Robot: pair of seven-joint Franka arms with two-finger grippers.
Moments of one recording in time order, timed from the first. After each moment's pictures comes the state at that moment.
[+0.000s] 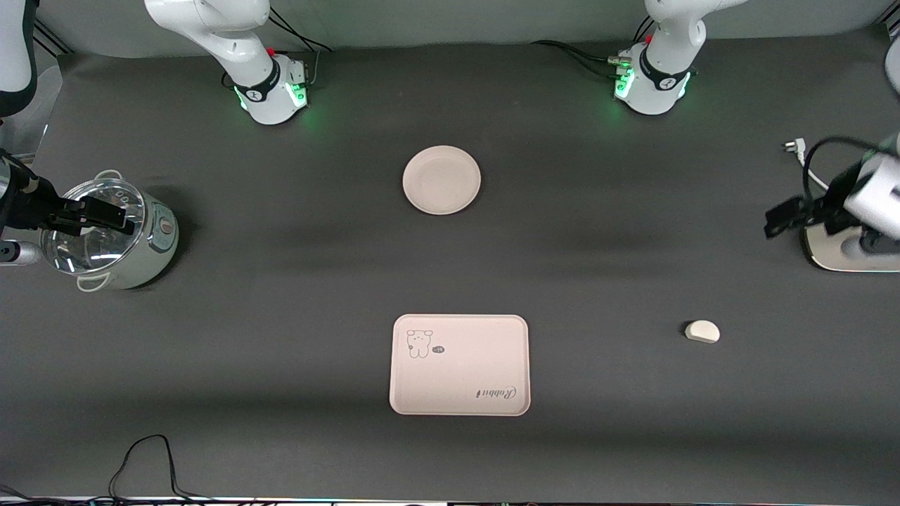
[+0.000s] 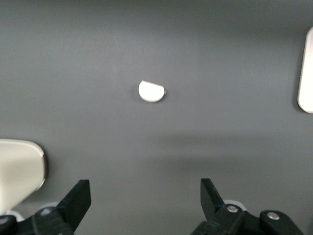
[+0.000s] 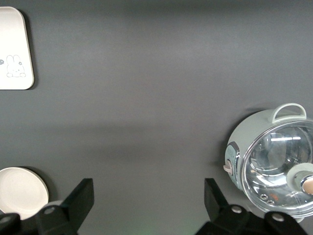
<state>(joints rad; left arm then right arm) 0.30 0.10 -0.28 -1.75 0.02 1.86 -0.02 -0.02 0.08 -0.06 -1.58 0.06 1.58 -0.04</state>
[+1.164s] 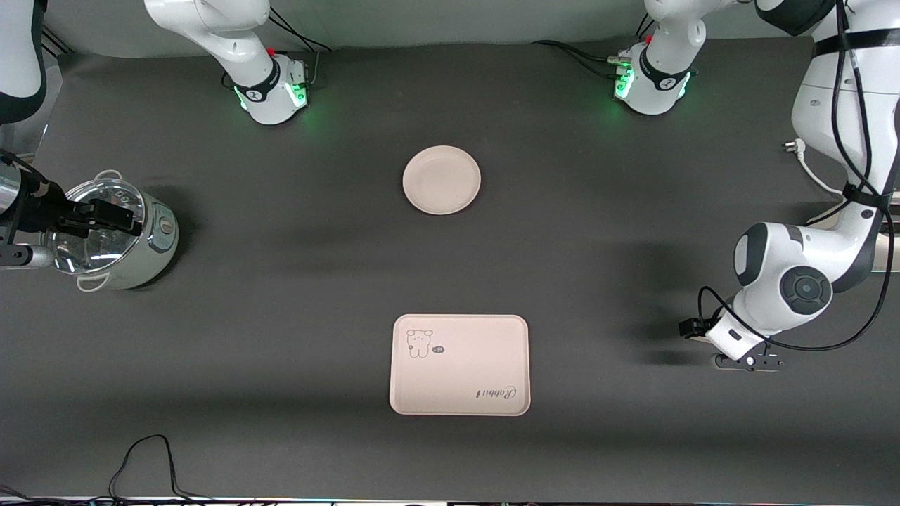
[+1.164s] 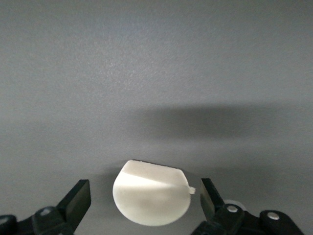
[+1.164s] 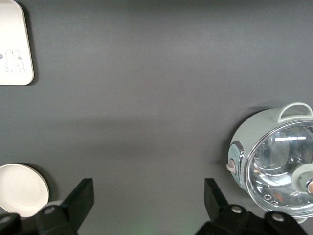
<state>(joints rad) 0.26 0.67 -0.27 -1.74 0.35 2.41 -0.16 0.00 0.10 -0.06 -1.58 0.06 1.57 -0.03</state>
